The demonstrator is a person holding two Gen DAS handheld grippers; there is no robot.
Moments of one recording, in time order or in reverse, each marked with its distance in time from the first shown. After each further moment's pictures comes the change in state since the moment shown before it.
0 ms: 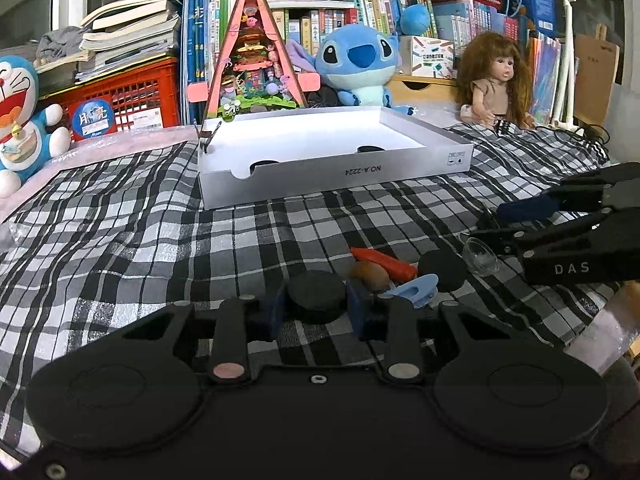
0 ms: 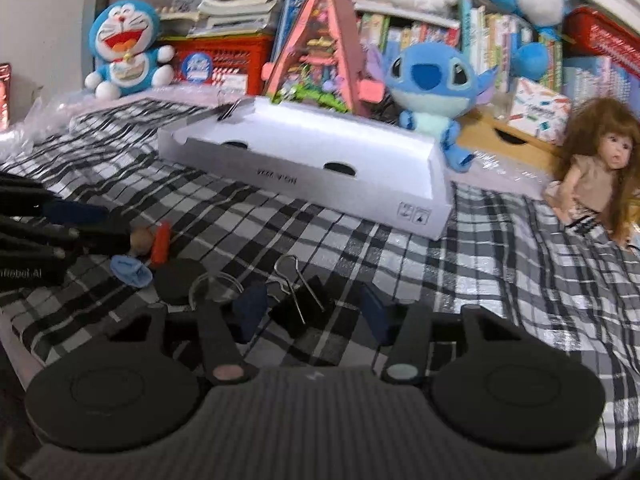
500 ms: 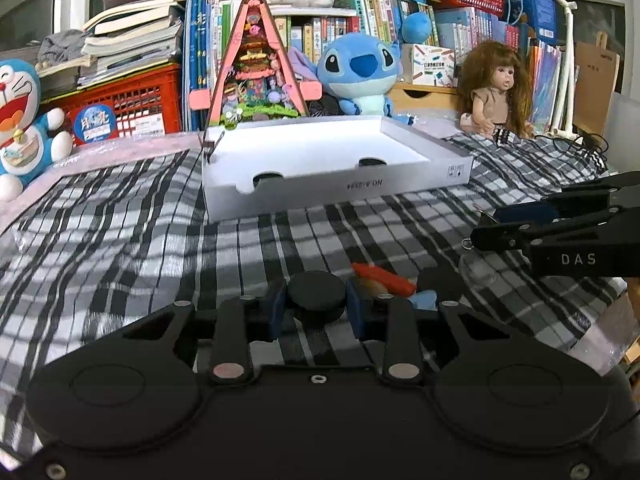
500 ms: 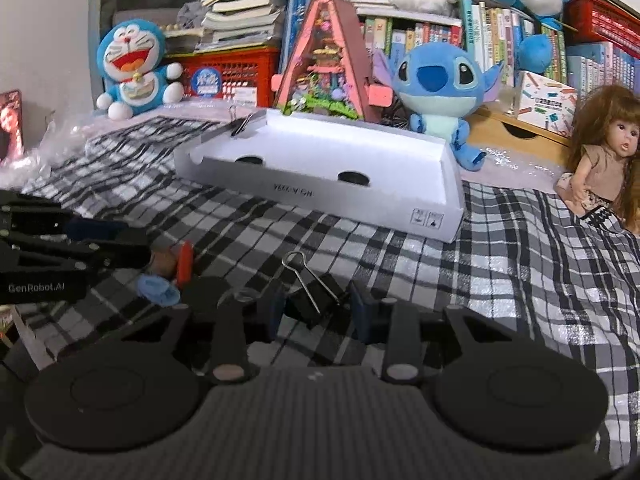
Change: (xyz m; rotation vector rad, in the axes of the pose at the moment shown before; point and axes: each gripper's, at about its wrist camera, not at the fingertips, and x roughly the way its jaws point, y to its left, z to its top) left arm -0.007 0.008 0.012 -0.012 -0.013 -0.008; right arm -0.012 -0.003 0.009 0.071 -0.026 0.040
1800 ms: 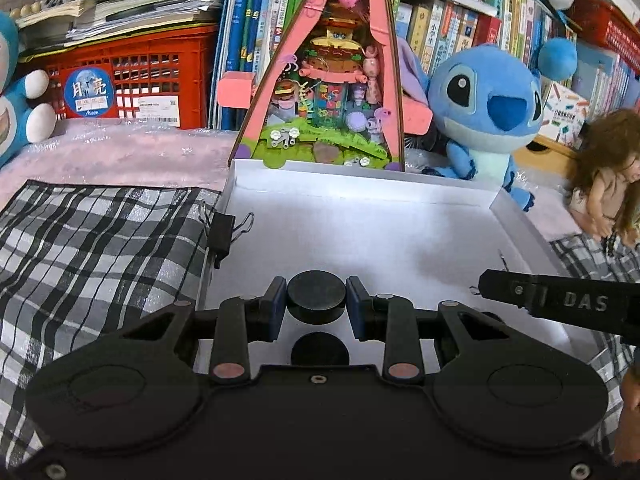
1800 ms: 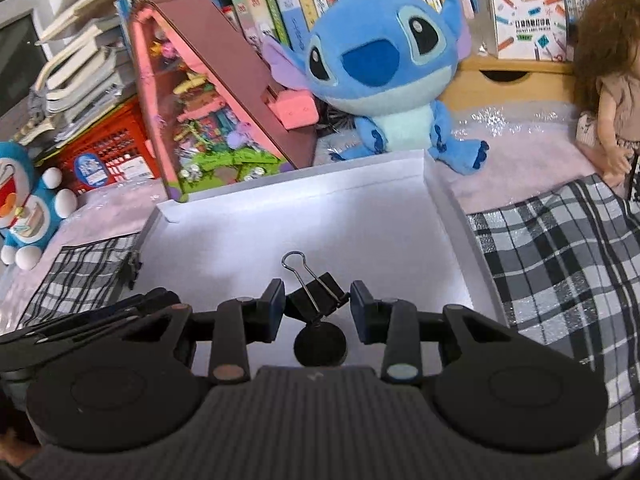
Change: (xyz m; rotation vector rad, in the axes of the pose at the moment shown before) left arm 0.187 0.064 0.146 -0.246 0.155 0.107; right arm 0.153 -0.063 0.132 0.438 0.157 -0.070
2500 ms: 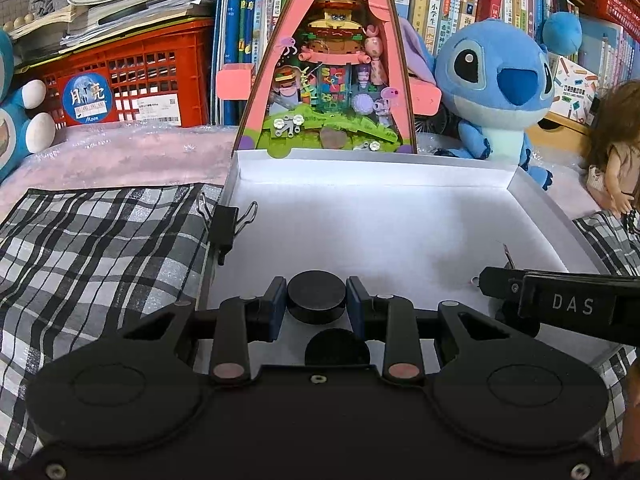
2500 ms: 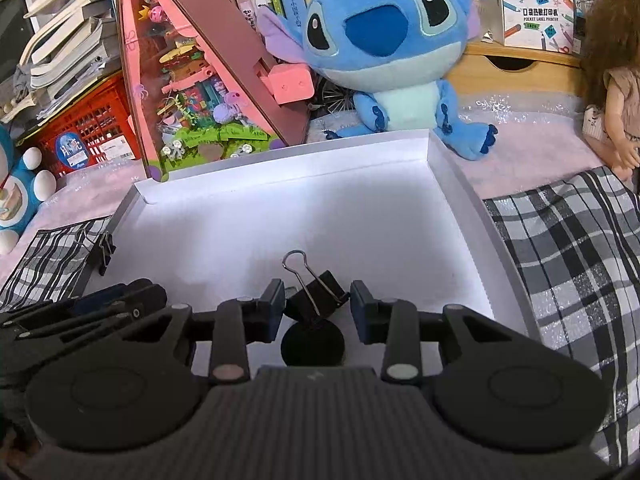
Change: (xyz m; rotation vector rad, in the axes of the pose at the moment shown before) left arm 0.015 -0.002 -0.009 0.052 0.002 0.043; right arm 0.025 0.006 -0.011 -0.035 0.007 -0.038
